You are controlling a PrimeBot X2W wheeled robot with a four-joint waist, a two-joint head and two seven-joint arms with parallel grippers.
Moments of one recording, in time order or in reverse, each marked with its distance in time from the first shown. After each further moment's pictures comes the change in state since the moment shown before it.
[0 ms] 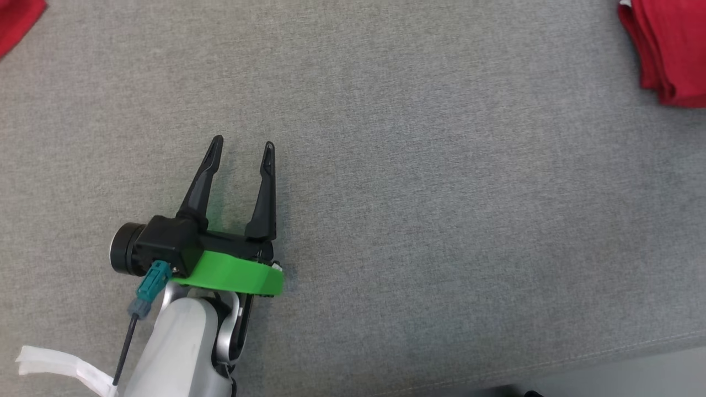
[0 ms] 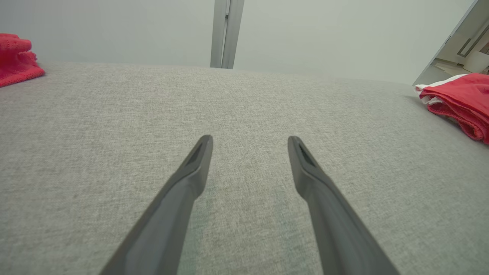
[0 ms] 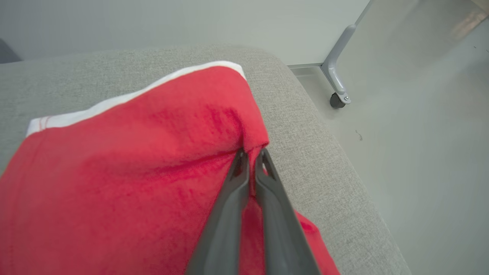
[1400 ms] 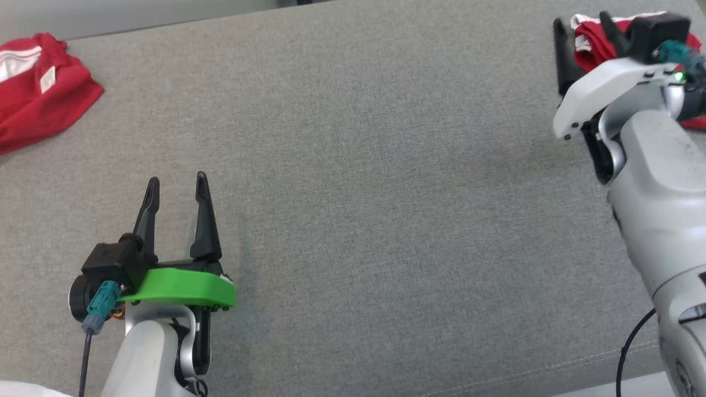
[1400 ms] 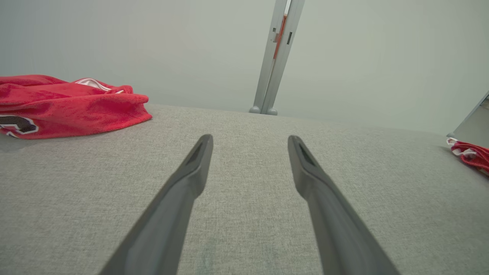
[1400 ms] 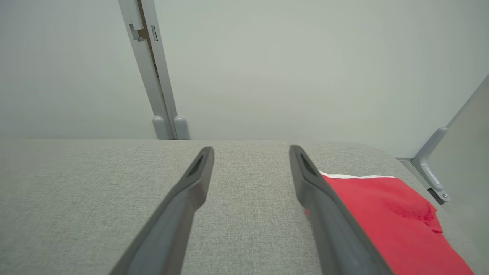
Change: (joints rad) left arm 0.056 0.017 0.128 0.104 -0.086 0.056 -0.020; right arm 0.134 0.349 0.001 -0.116 -0.171 0.000 -0.248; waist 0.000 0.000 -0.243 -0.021
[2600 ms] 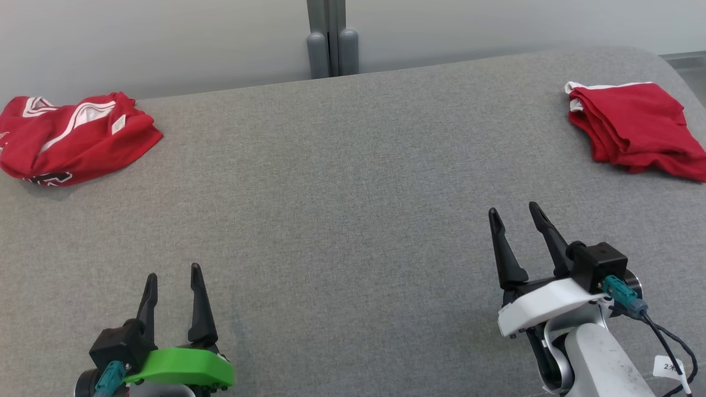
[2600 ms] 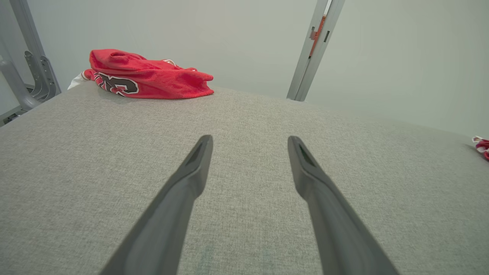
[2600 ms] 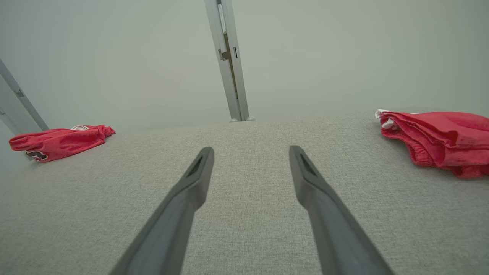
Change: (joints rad) left arm 0.244 -0.055 0.094 0.006 0.030 0.000 -0.006; right arm 0.856 0.179 -0.086 -0.795 -0.053 0.000 -0.004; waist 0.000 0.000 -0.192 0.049
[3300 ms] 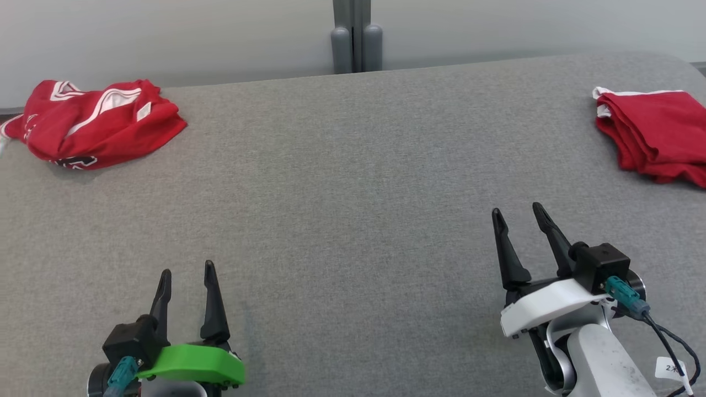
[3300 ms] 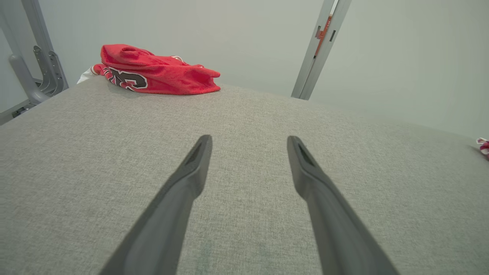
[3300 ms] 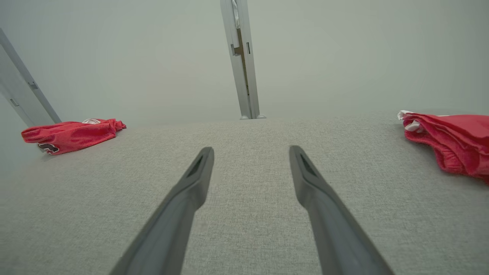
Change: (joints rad) left arm -0.011 -0.001 -0.040 0.007 -0.011 0.007 0.000; right arm 0.004 0.000 -0.010 -0.001 -0.011 0.000 0.000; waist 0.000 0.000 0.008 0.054
